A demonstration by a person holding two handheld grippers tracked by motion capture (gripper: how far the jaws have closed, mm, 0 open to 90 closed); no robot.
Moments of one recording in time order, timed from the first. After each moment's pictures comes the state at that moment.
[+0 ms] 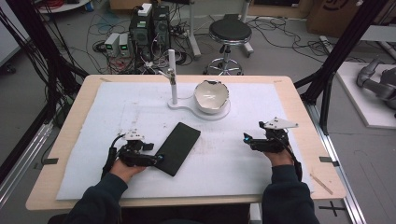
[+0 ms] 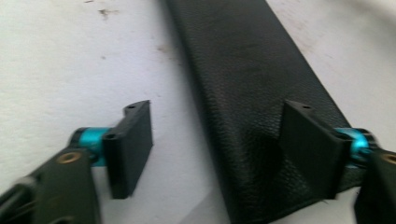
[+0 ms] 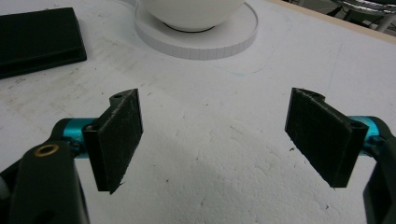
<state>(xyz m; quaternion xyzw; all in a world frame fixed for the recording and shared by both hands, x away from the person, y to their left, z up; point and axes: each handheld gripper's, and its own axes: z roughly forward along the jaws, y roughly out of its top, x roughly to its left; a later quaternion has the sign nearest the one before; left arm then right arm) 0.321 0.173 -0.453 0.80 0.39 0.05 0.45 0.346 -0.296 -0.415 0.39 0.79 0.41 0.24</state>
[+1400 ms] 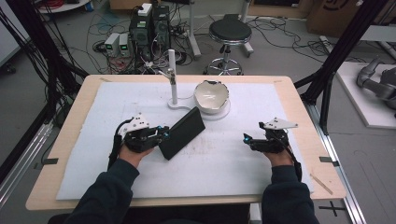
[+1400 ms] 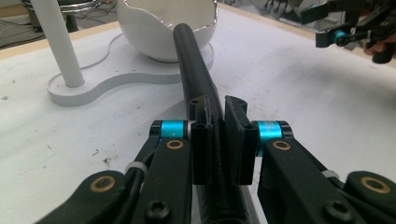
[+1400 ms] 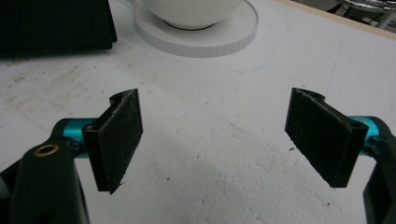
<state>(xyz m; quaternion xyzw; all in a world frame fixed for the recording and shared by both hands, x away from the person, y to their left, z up) 0.333 0.149 -0.405 0.76 0.31 0.15 0.55 0.345 -0.296 -0.415 0.40 0.79 0.41 0.24</state>
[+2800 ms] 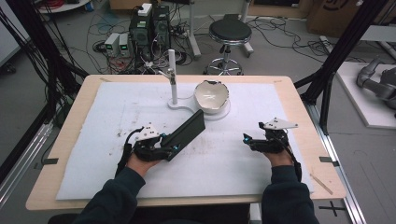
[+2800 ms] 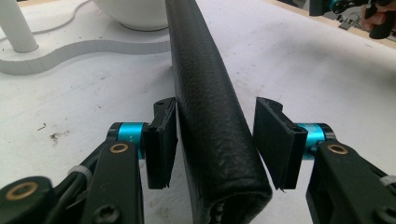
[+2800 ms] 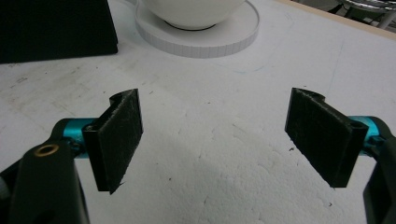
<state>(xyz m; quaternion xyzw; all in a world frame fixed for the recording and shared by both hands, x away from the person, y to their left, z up) 0.323 0.126 -0.429 0.78 0.32 0.12 0.52 0.345 -0.295 -0.415 0.39 0.79 0.41 0.24</state>
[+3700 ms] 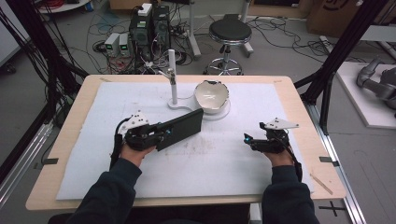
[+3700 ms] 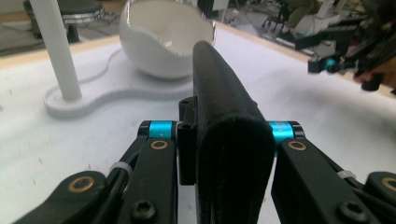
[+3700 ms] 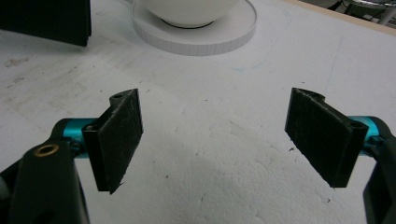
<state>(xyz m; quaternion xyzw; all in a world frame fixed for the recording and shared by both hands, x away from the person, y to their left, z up) 0.337 0.144 -0.388 0.74 0.31 0.14 0.57 0.345 -0.298 -0.417 0.40 0.78 0.41 0.24</state>
